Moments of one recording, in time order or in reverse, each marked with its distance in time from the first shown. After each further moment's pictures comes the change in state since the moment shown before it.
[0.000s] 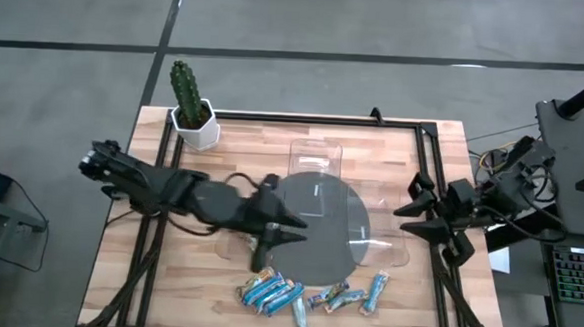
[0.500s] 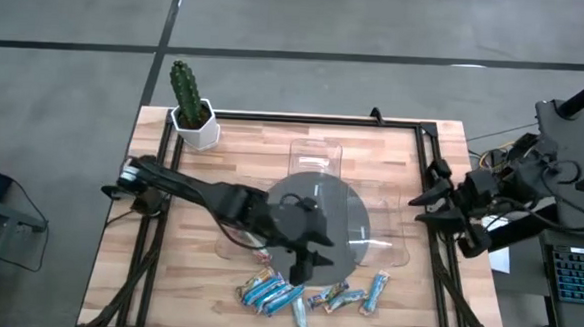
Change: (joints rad) left arm 0.067 0.327 0.241 -0.181 0.205 -0.142; right arm 0.016 -0.039 0.161 -0.296 -0.007 -0.064
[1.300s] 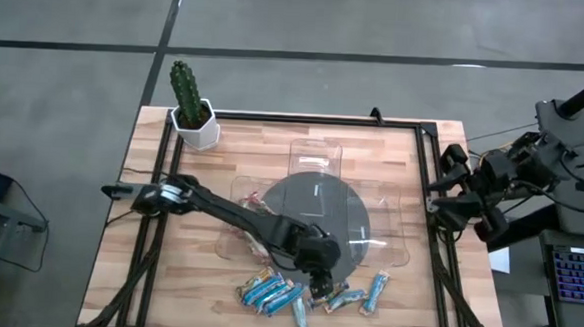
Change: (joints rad) left arm 0.012 0.313 -0.002 -0.063 0.125 -0.286; right arm 0.000 -0.092 0.057 -0.176 -0.003 -0.001
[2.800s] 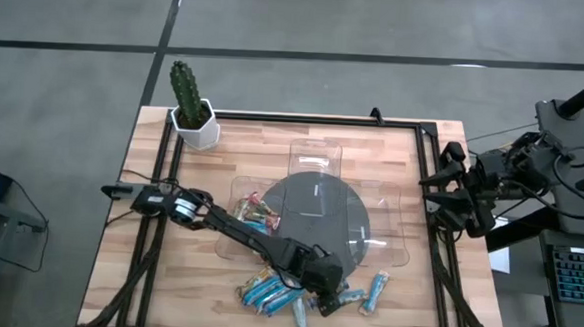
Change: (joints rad) left arm -0.066 0.156 0.014 0.178 -0.008 -0.199; right arm -0.001 0.000 -0.001 -0.077 0.108 0.028
